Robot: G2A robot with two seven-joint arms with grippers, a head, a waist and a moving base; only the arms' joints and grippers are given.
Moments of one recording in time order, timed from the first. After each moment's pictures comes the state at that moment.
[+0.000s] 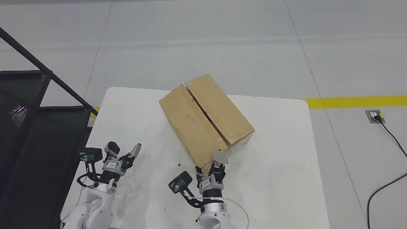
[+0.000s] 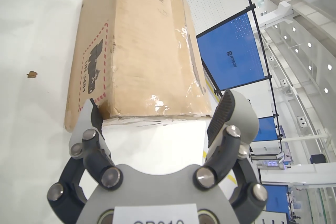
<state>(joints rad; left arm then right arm) 1.38 -1.20 -1.57 -1.48 0.95 -0.29 0.15 -1.21 -1.51 0.69 -1.60 -2.54 0.40 0.72</state>
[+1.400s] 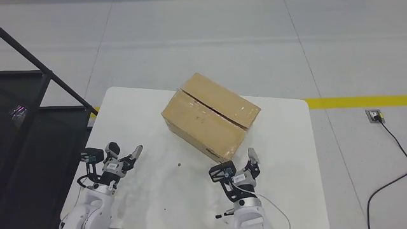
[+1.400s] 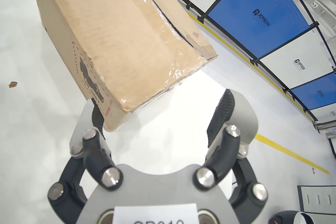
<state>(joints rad) 1.40 -1.20 -1.58 -1.51 0.98 -0.30 0.14 -1.44 -1.49 1.03 -1.83 -2.20 0.29 0.41</state>
